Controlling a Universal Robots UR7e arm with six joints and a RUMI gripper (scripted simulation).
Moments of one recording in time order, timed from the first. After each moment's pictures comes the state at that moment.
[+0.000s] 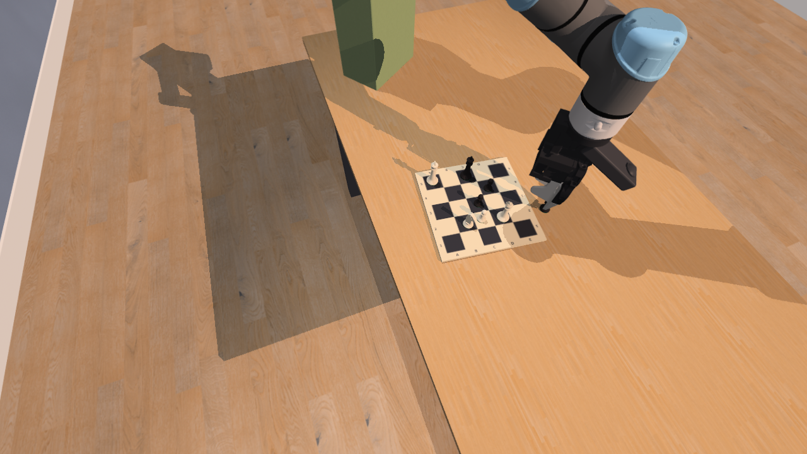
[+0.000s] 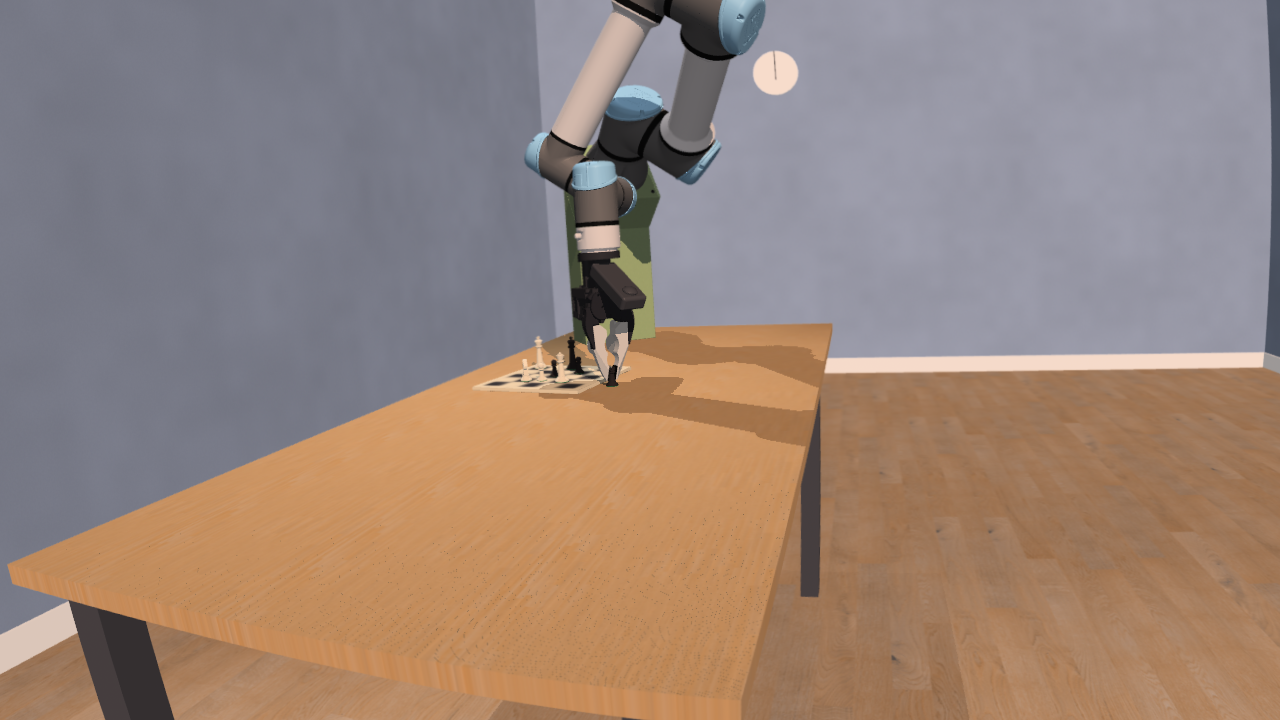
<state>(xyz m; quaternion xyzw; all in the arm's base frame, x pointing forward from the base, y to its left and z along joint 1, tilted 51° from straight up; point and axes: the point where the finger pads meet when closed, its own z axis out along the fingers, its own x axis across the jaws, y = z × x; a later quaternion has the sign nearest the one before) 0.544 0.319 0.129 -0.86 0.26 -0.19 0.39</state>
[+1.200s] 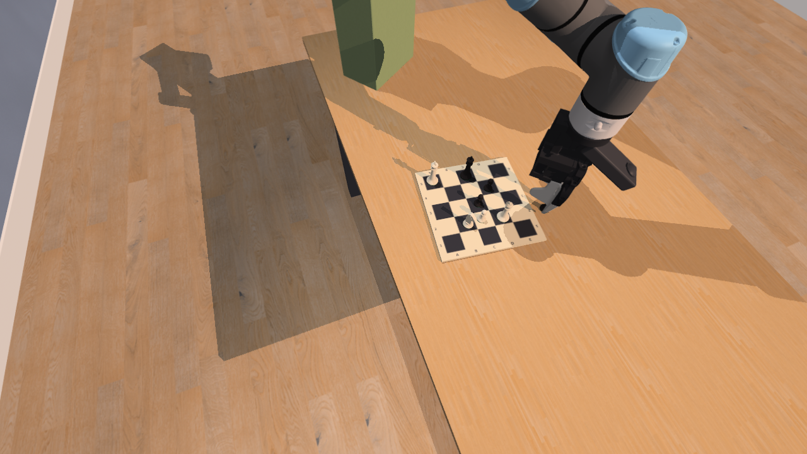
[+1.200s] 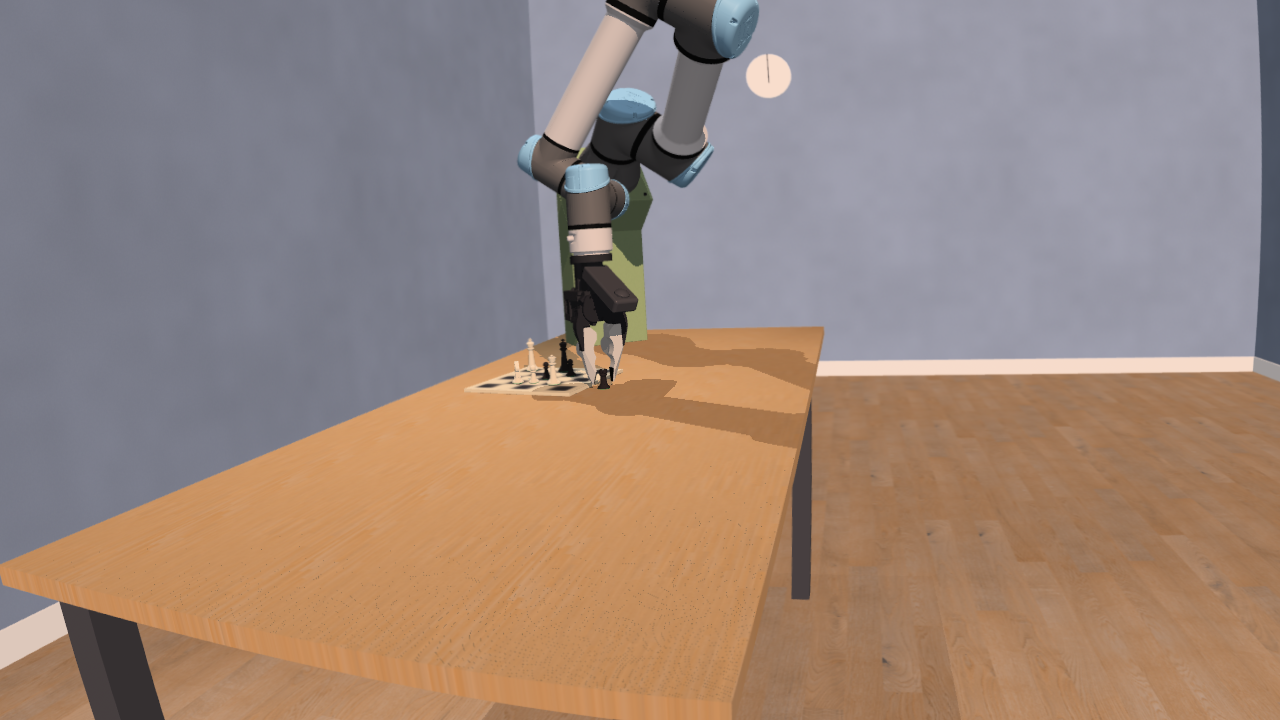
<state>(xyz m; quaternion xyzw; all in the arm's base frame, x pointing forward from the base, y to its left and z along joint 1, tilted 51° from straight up) 0.544 0.319 0.129 -0.86 0.26 -0.19 0.39</state>
